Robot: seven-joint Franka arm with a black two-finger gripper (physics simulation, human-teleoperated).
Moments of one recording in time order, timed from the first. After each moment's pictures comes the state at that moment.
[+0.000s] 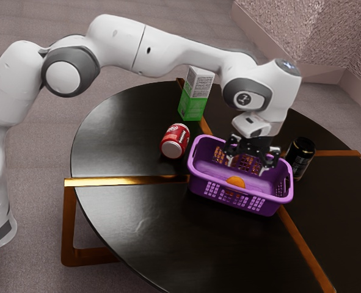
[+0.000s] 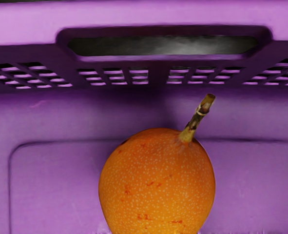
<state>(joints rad) 0.09 0.46 -0.39 -1.29 0.20 1.74 1.77</state>
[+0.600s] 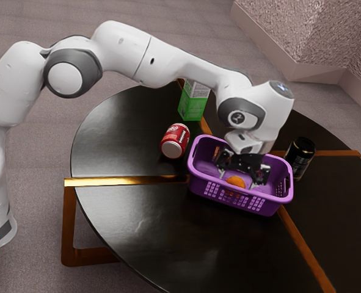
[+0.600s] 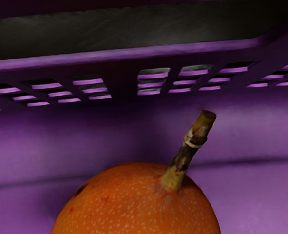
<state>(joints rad) 0.09 0.47 -0.38 -1.41 0.20 1.82 1.85</state>
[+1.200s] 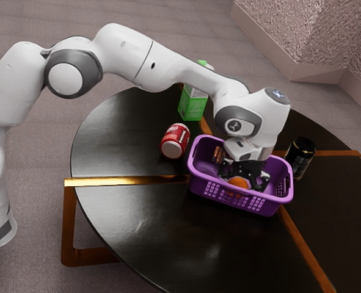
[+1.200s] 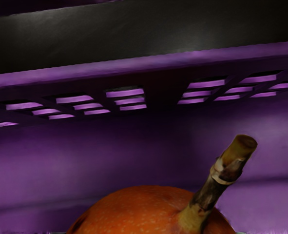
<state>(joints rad) 0.09 0.48 -0.38 -1.46 0.19 1.91 1.86</state>
